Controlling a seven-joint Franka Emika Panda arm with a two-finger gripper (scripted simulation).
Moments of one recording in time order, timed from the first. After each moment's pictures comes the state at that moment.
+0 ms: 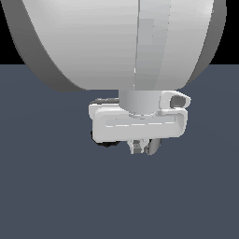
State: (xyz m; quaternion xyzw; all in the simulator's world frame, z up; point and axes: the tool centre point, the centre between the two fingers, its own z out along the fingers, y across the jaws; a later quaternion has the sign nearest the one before) arm -0.171 -0.042 0.105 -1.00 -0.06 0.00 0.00
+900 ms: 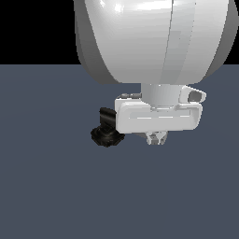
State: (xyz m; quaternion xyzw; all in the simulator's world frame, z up) arm -0.138 -0.091 0.105 -1.00 -0.05 0.00 0.00
